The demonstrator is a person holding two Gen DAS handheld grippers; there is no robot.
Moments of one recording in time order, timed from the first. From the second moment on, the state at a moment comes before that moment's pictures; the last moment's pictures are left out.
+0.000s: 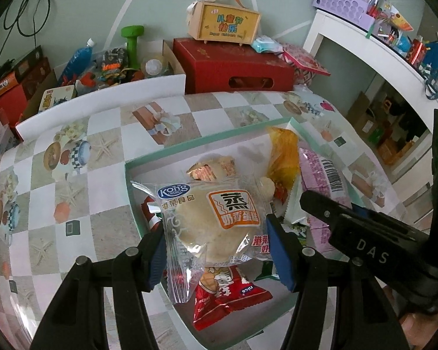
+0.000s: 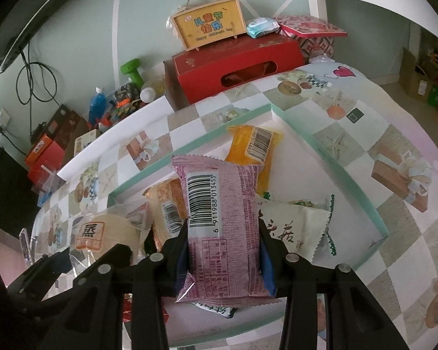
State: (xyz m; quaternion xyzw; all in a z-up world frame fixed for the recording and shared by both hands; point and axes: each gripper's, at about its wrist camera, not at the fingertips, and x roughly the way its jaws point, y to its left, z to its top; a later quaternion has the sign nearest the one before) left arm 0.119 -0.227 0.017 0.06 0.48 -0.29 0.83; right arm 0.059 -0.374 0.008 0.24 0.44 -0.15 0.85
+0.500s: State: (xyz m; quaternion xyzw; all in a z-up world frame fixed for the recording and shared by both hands) left arm 0.113 -0.209 0.029 0.03 0.48 -0.29 0.83; right arm 0.063 -0.374 0.003 0.24 0.45 -0.15 0.85
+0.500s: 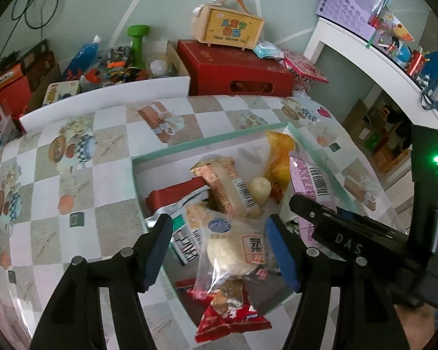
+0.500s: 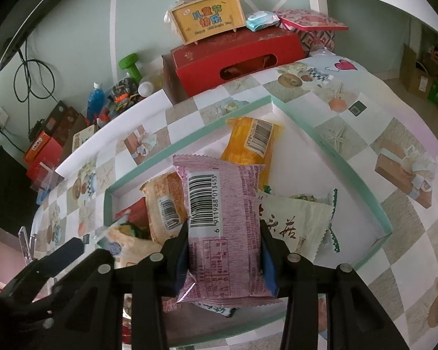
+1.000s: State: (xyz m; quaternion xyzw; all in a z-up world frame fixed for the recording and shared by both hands) left arm 0.107 -0.112 0.016 0.02 0.48 -0.14 0.87; right arm 0.054 -0.339 0.014 0.18 0.47 -0.13 0.85
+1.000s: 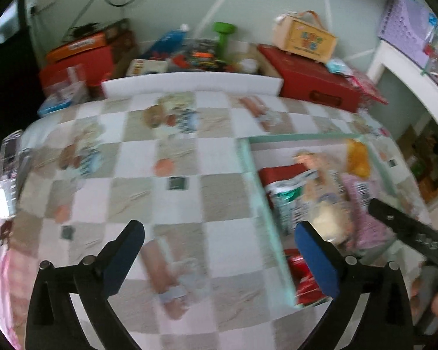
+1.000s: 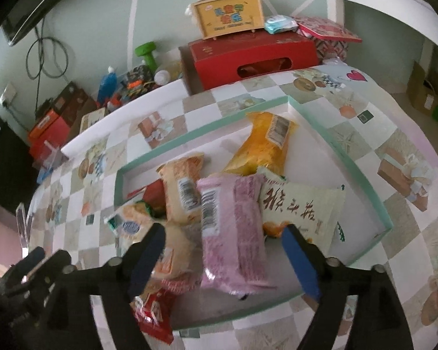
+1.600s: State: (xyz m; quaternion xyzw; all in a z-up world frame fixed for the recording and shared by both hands) left arm 0.040 -0.046 0.006 0.05 0.50 -0.02 0.86; right arm -0.002 -0.276 0.014 0.09 0.51 -0.09 0.85
